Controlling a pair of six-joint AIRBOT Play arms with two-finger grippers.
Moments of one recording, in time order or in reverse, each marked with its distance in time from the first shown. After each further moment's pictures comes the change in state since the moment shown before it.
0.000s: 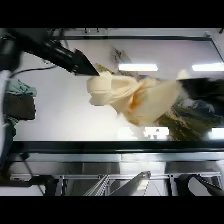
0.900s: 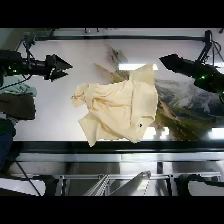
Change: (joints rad) left arm 0.340 -0.178 -0.254 -0.013 -0.325 0.097; right arm 0.298 -0.513 0.451 -0.302 -0.803 -0.183
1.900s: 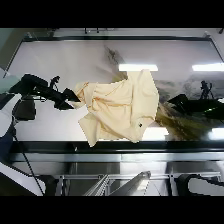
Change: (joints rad) left arm -0.092 -0.199 -0.166 0.332 0.016 -0.204; right arm -0.210 0.065 -0.389 -0.430 0.113 0.467
